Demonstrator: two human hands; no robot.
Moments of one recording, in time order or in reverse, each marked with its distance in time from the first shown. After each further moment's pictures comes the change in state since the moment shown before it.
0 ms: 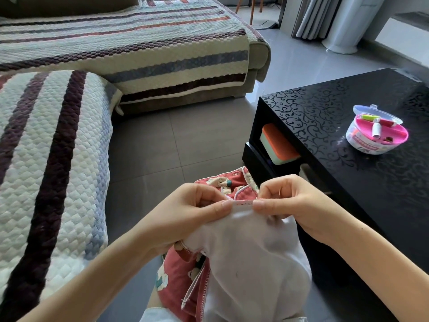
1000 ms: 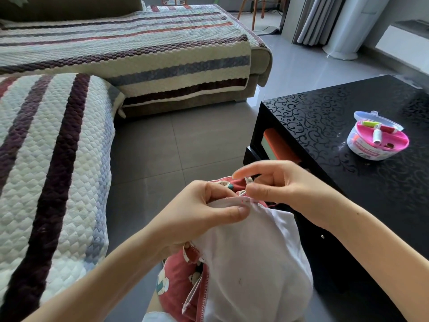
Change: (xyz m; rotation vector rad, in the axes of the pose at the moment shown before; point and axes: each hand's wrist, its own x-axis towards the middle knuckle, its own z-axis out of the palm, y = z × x) left_hand 0.001 0.015 0.010 0.055 0.048 0.063; right_hand 0.017 -0.022 -0.002 -0.145 -0.010 -0.050
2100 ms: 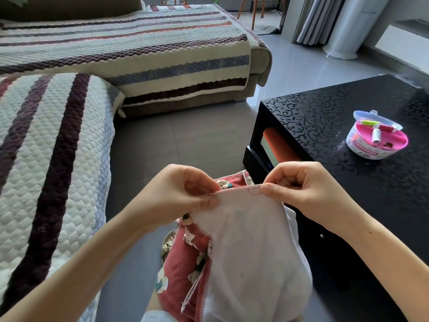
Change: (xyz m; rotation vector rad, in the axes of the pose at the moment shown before) left_hand 0.008 -0.005 -0.033 0.201 0.131 0.061; right_hand -0.016 0.011 -0.005 -0.173 0.278 -0.184
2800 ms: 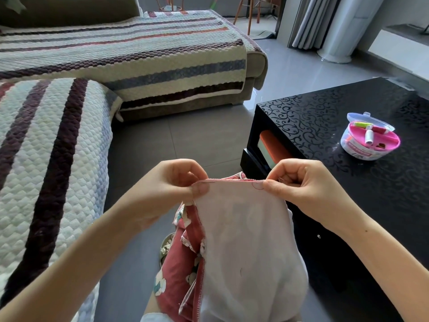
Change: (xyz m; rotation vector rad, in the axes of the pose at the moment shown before) left_hand 0.001 0.002 -0.007 -0.157 -0.041 0.006; right_hand -0.006 -0.006 -0.003 0.000 0.102 0.037
